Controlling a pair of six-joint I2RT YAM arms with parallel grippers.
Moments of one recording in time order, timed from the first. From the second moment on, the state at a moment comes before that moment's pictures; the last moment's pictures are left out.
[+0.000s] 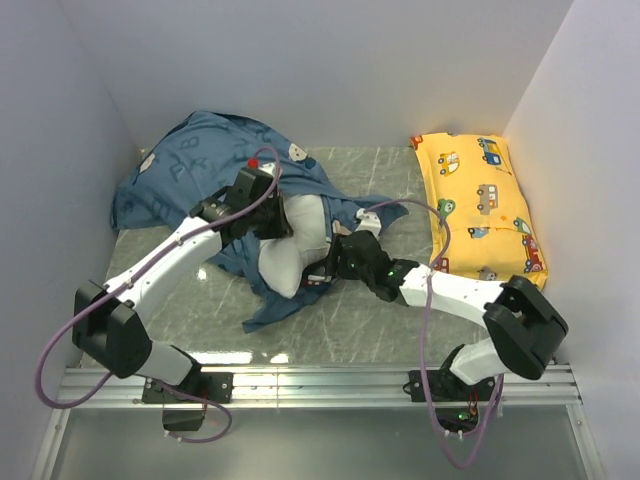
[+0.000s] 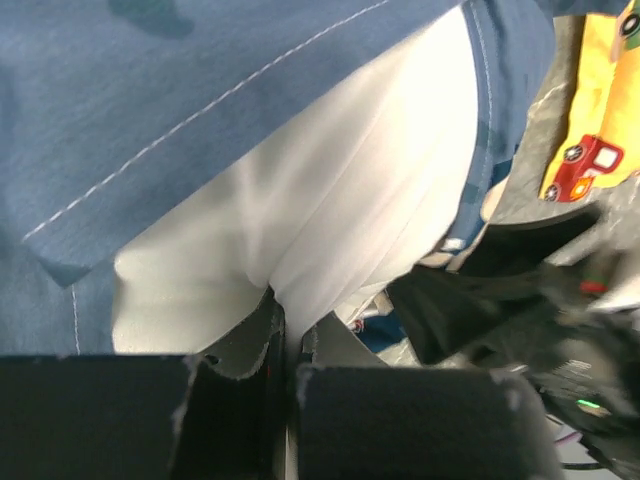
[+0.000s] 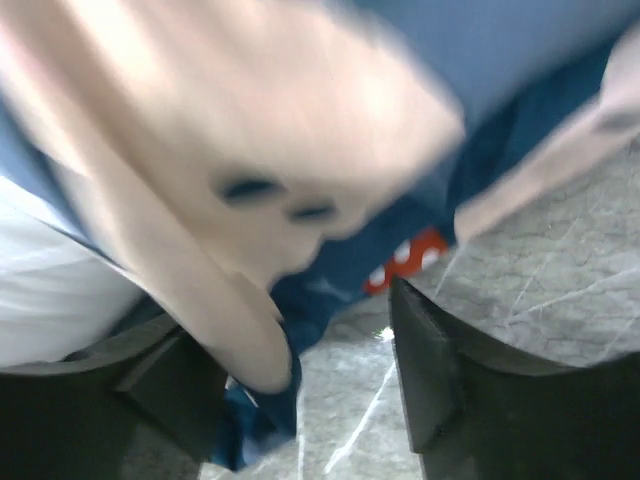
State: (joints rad) left arm -0.55 1.45 1.29 -0.62 0.06 -0.58; right arm 0.81 1.44 0.74 0.03 0.29 0.74
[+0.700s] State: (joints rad) left arm -0.64 1.17 1.14 -0.61 -0.10 -0.60; right arm 0.55 1.45 1.00 -0.18 0.25 0.64
